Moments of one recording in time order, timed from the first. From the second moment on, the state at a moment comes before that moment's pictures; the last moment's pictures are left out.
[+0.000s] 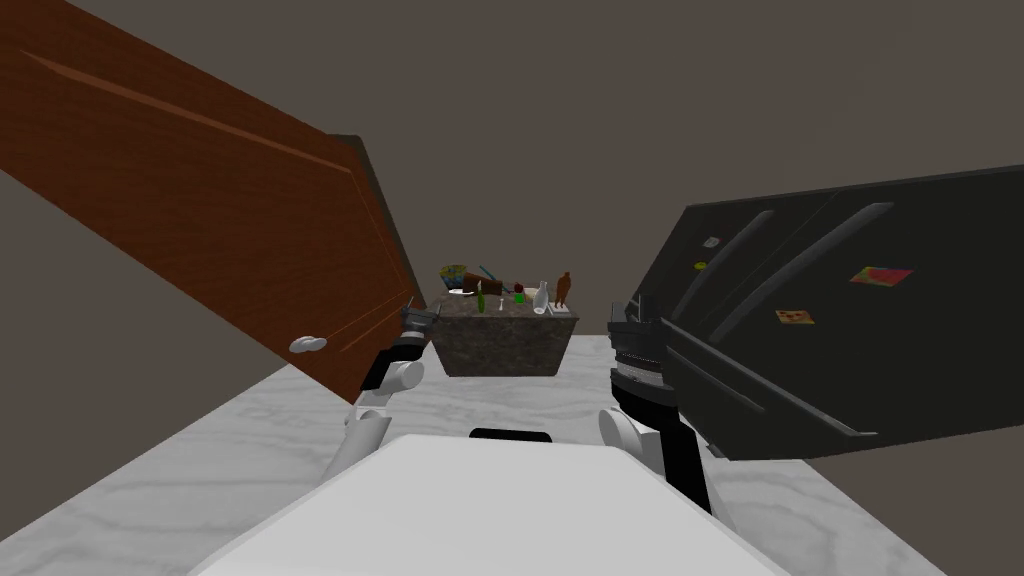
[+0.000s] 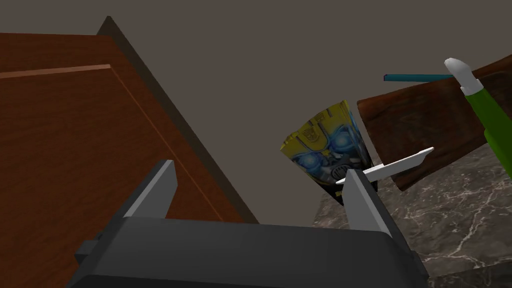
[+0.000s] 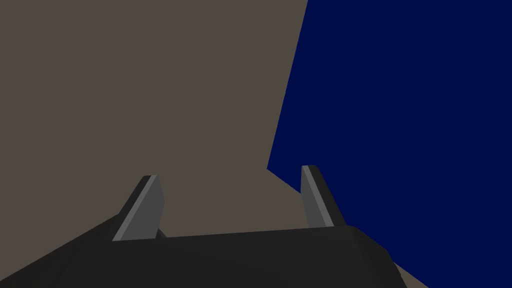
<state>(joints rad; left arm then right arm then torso) 0.15 0.22 0.18 -1.88 0.61 -0.15 0.46 0.52 0.01 0.02 -2.39 -0.10 -0.45 0.10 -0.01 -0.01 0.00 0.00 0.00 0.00</state>
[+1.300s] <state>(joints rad) 0.07 0.30 0.26 -1.73 0.90 0.15 0.62 0.52 0.01 0.02 -2.39 -0.10 -0.45 0.10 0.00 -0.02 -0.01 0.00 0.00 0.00</state>
